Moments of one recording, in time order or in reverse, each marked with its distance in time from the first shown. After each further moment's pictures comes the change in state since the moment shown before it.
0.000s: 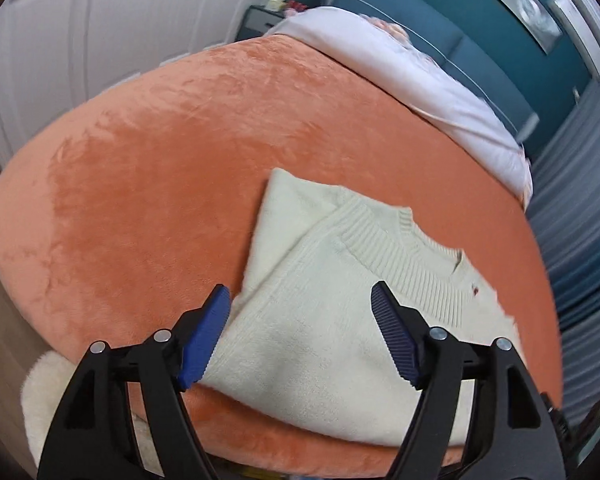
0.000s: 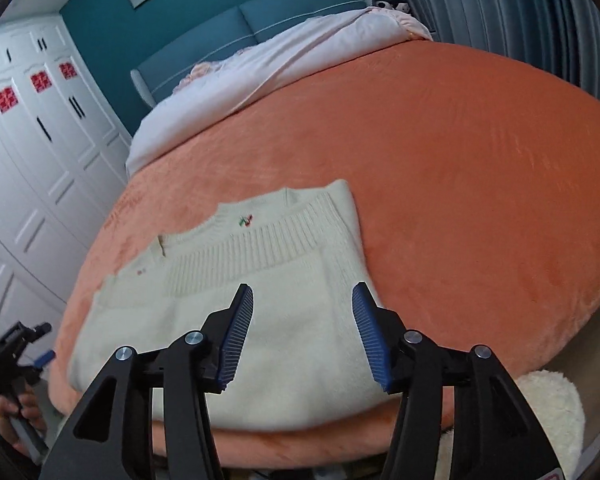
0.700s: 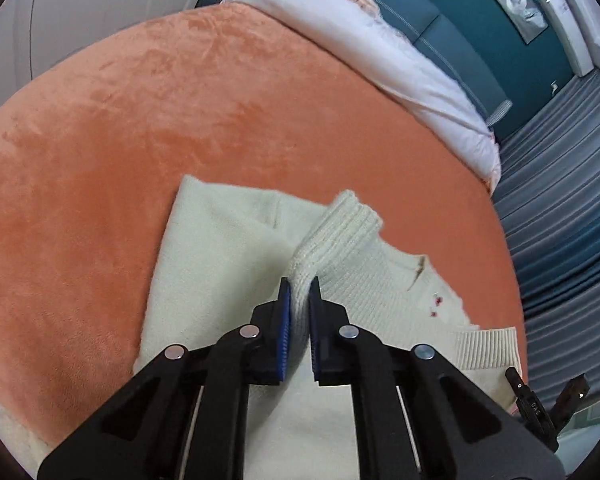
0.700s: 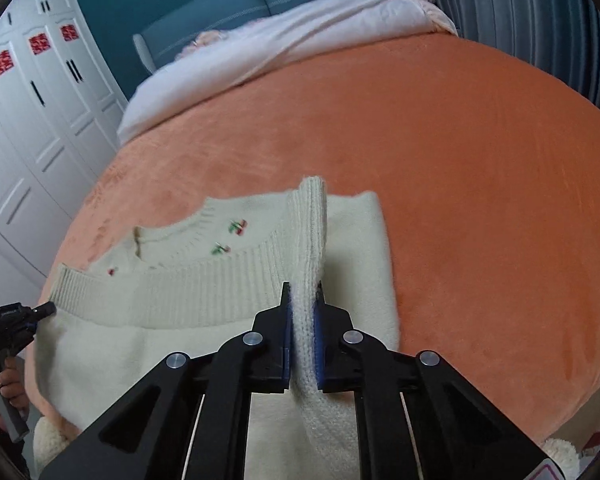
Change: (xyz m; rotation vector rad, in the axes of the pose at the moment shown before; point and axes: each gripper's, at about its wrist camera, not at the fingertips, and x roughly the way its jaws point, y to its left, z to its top) left arm 0.046 -0.029 0.052 -0.047 0.093 -0.194; right arm 0.032 0.017 0.033 -0.031 -0.026 0.059
